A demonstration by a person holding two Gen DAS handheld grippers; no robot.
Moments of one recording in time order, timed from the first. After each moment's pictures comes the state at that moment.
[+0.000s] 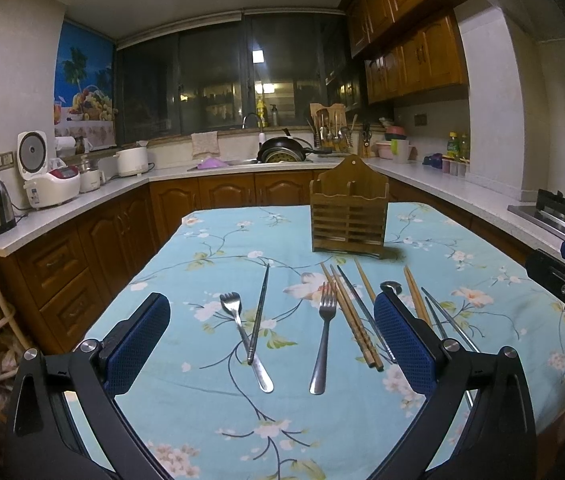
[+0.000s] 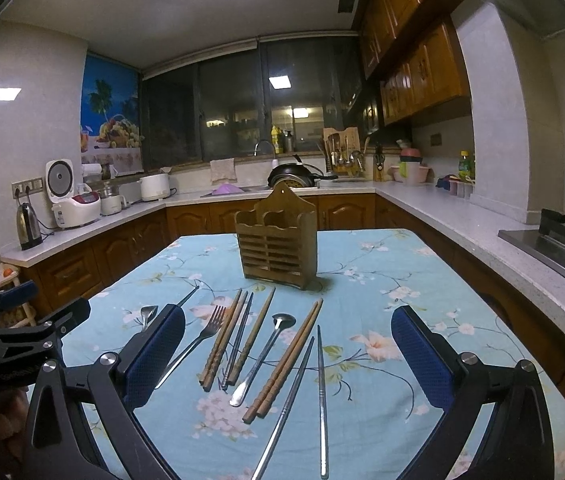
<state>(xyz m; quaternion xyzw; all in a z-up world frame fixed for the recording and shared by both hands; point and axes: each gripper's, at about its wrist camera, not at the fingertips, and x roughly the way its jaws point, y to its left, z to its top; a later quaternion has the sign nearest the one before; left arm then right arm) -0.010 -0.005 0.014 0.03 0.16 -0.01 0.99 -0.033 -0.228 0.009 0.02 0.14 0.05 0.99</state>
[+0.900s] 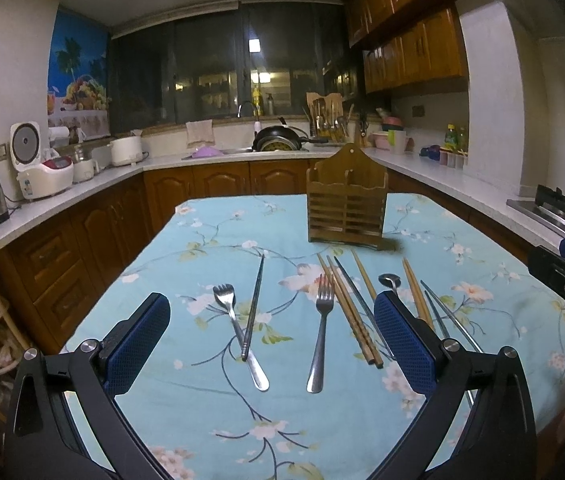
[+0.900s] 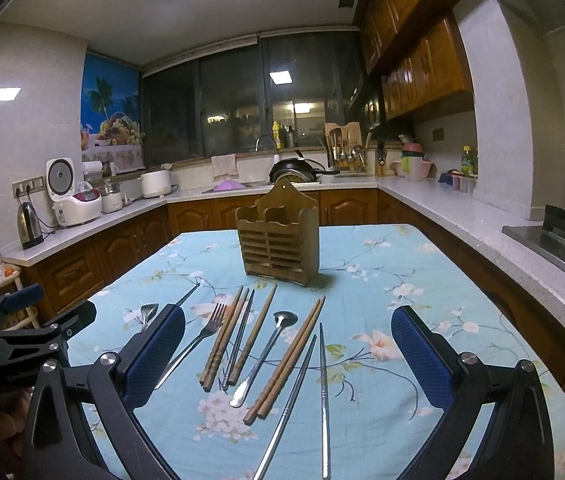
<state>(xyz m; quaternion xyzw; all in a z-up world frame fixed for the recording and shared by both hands) 0.006 -0.009 0.008 0.02 0.19 -0.02 0.98 -0.027 -0.227 0.007 0.03 0.15 0.05 0.99</state>
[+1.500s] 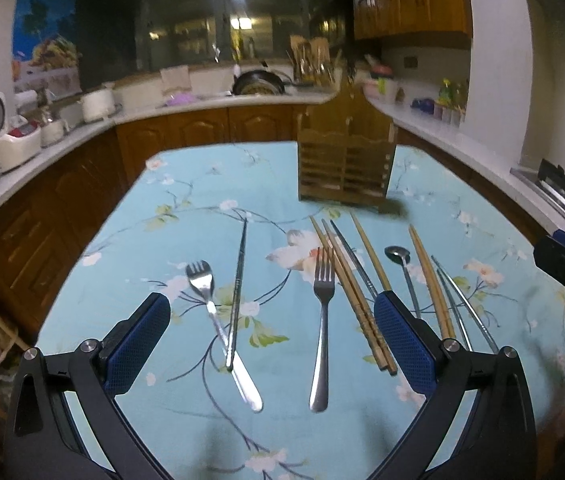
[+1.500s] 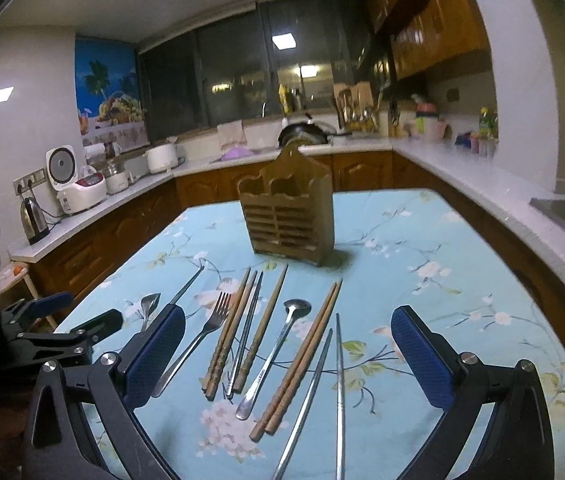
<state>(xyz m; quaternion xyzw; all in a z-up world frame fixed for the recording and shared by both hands) 0.093 -0.008 -0.005 0.03 0.31 -0.06 0.95 0.035 -0.233 0.005 0.06 0.23 0.08 0.97</state>
